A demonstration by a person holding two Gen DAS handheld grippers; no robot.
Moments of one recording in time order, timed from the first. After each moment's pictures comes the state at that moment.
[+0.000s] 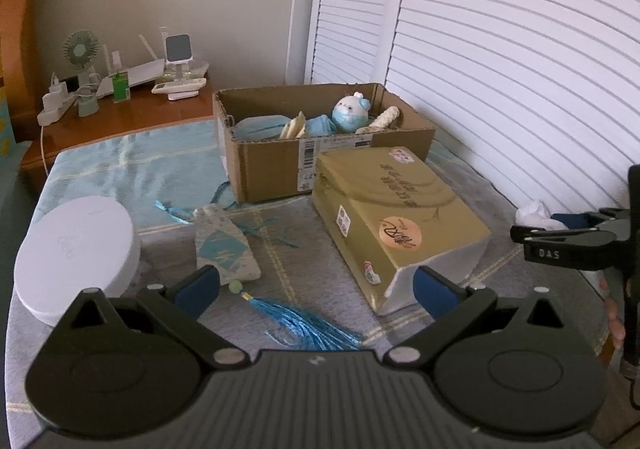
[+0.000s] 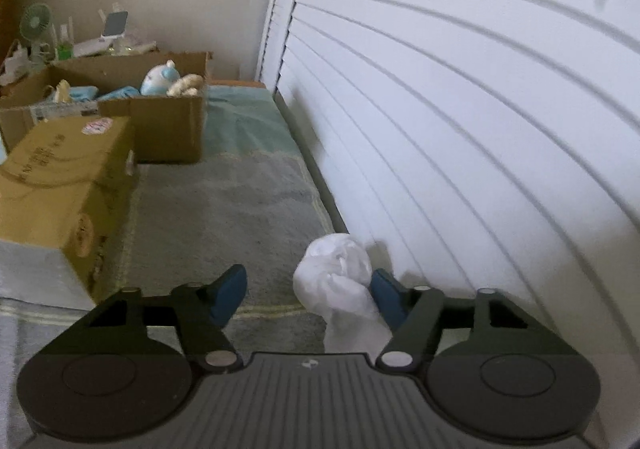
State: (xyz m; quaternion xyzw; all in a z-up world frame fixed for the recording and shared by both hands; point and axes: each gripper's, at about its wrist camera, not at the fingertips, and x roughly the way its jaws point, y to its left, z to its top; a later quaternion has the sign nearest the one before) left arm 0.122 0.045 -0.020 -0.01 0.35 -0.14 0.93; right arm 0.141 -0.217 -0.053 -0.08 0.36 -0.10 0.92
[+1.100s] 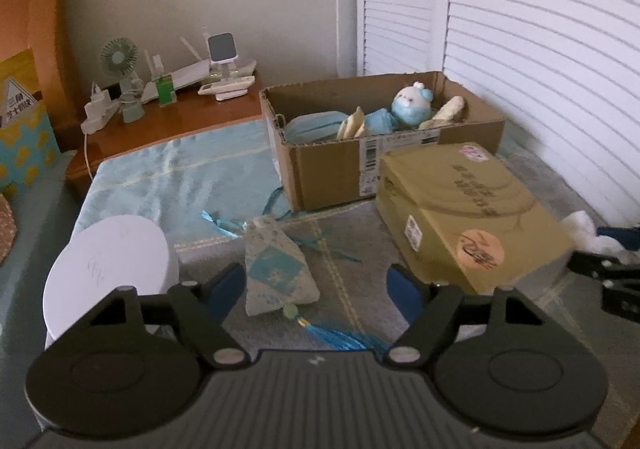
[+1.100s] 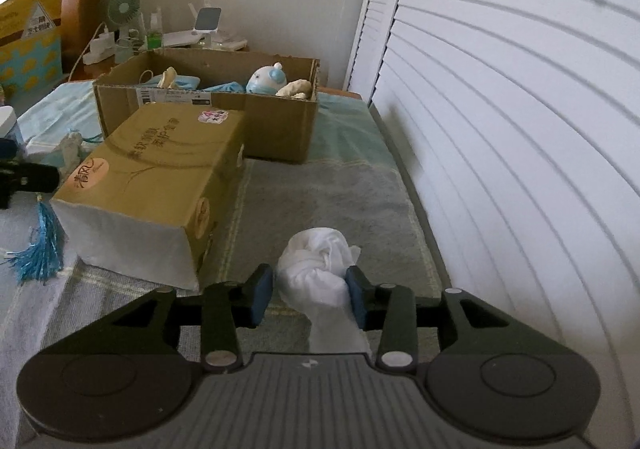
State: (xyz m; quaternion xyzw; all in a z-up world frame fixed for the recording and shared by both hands) left arm 0.154 0.039 -0.031 0.05 0.36 -0.05 0.93; right arm 0.123 -0.186 -0.044 -0.10 0.36 0.04 0.93
